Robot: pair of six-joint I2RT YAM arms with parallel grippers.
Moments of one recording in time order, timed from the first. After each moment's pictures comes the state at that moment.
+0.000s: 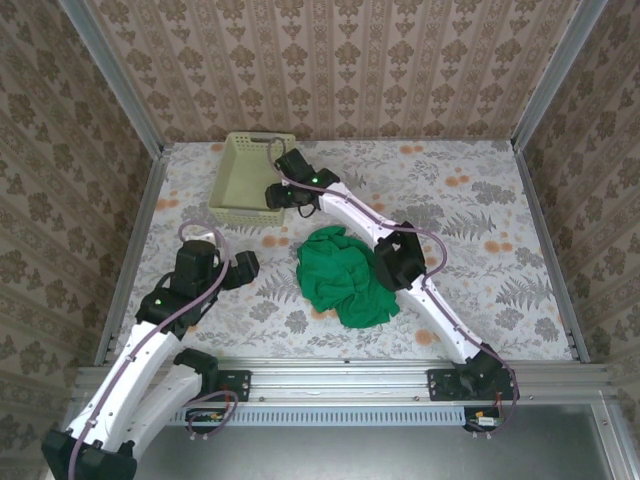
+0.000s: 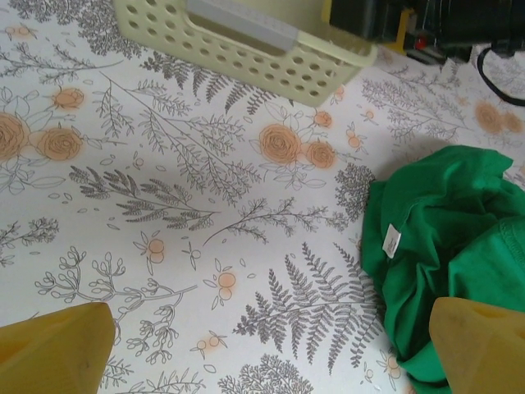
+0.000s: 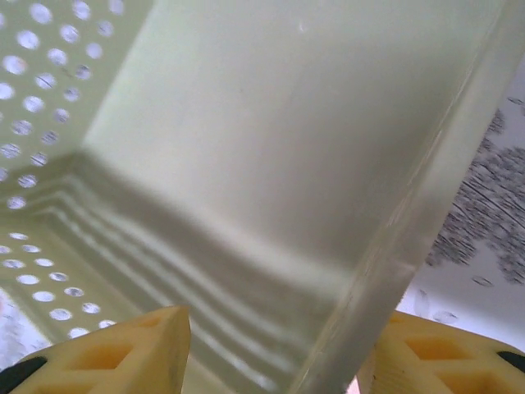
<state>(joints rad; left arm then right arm) -0.40 0.69 0.64 -0.68 -0.07 -0.53 0.67 2.75 2.69 -0.73 -0.09 0.45</state>
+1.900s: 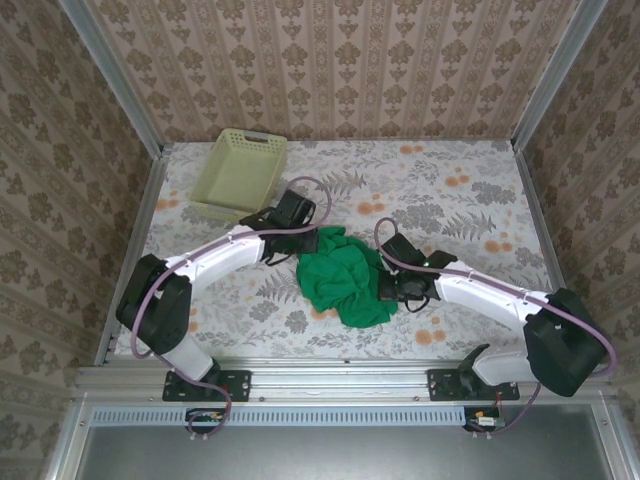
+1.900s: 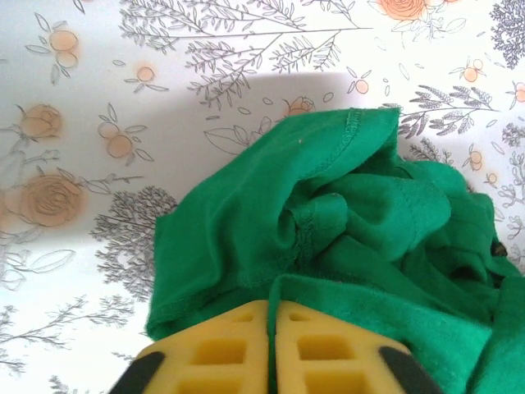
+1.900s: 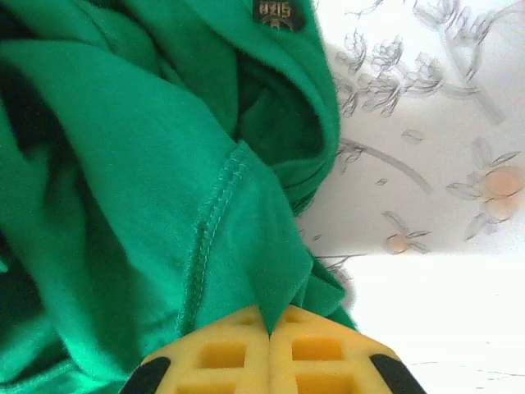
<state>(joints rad) -0.69 1.60 1.12 -0.49 -0.01 -0.52 0.64 1.32 0.78 -0.67 0.04 0.66</state>
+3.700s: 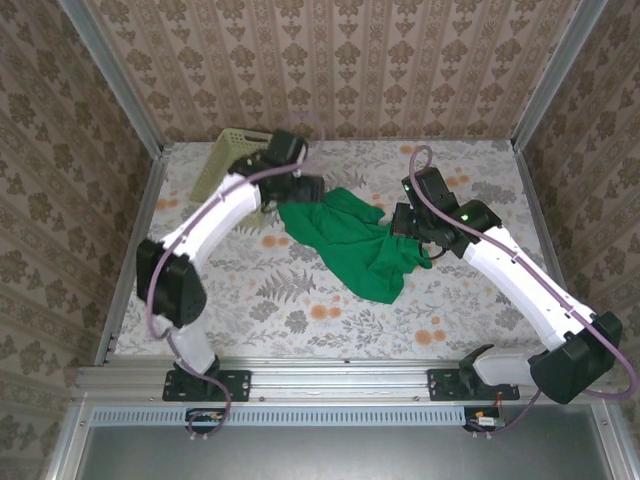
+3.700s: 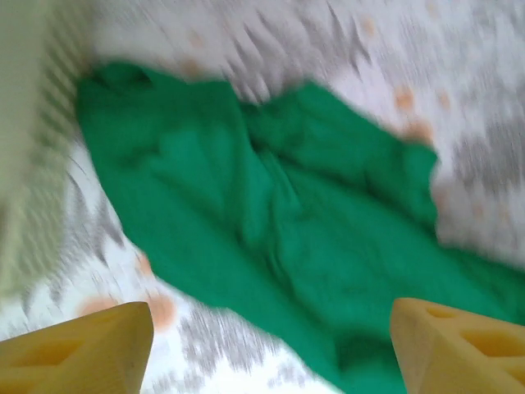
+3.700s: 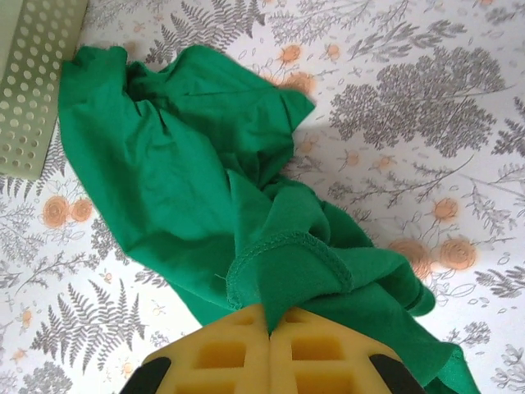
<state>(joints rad) -0.62 1.72 1.60 -0.81 -0.01 -0.38 0.49 1.28 1.28 -0.88 0.15 0.62</state>
